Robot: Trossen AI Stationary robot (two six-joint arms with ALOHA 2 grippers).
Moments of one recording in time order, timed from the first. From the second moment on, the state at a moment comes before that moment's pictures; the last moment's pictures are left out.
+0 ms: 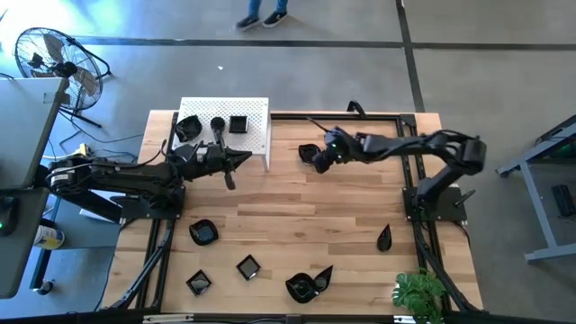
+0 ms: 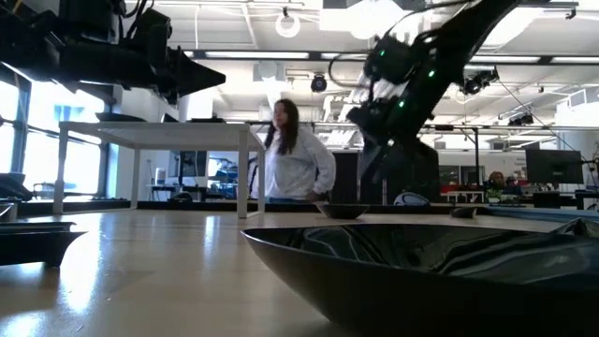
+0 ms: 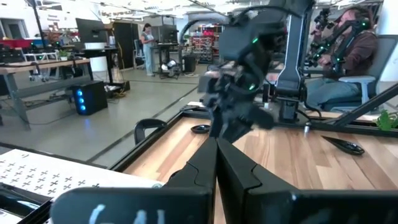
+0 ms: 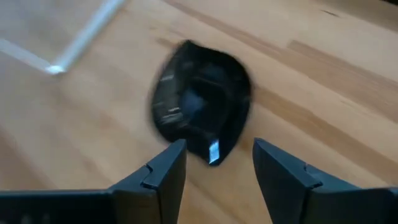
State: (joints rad) left arm 0.27 0.94 0.23 0.80 -0.04 0.03; right arm -0.37 1.56 0.87 -0.20 0.14 0.58
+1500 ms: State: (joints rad) left arm 0.27 0.94 0.23 0.78 -0.02 0.05; right arm -0.34 1.68 0.90 -0.07 0.01 0.53
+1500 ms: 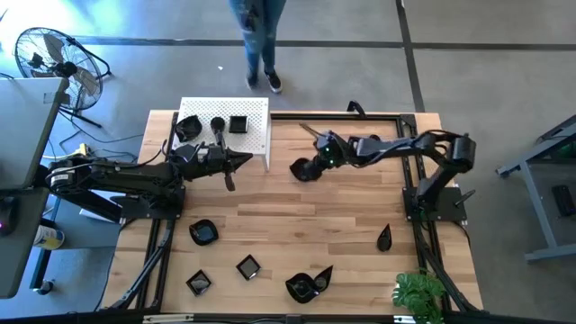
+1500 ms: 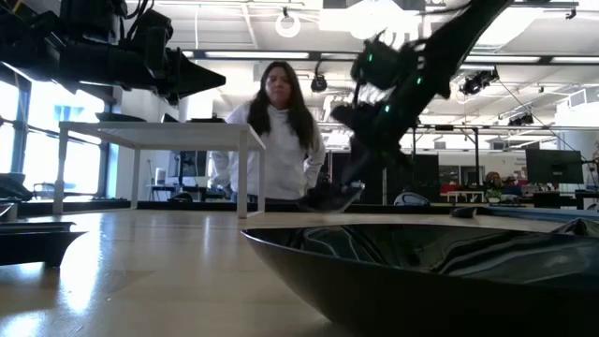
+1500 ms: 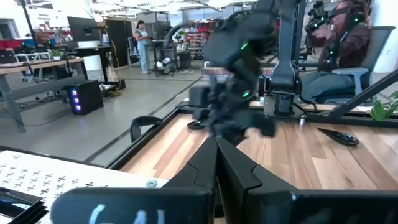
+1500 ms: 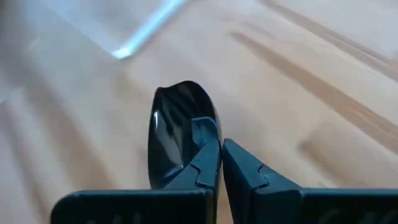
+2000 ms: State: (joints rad) left arm 0.27 0.94 0.23 0.79 -0.02 0.08; right arm -0.01 1.71 1.04 -0.03 0.03 0.23
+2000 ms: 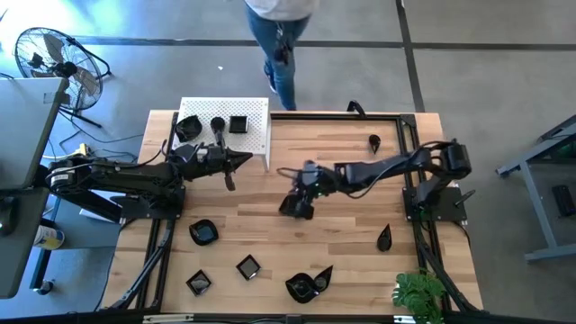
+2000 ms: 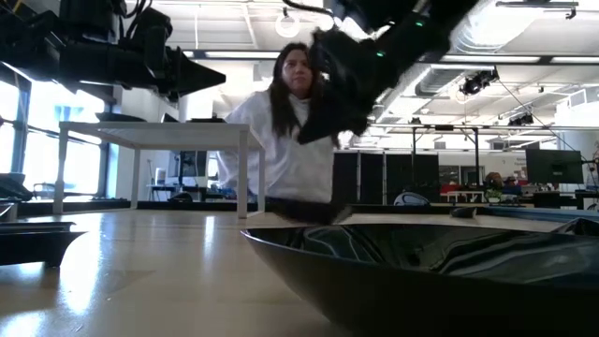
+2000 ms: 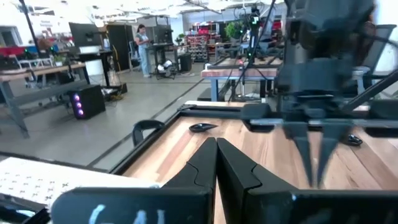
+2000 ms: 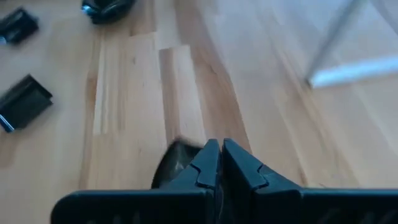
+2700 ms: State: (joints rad) left arm 0.27 0.94 0.23 0.81 -0.01 0.14; right arm 0.02 1.79 1.24 -0.53 0.13 0.49
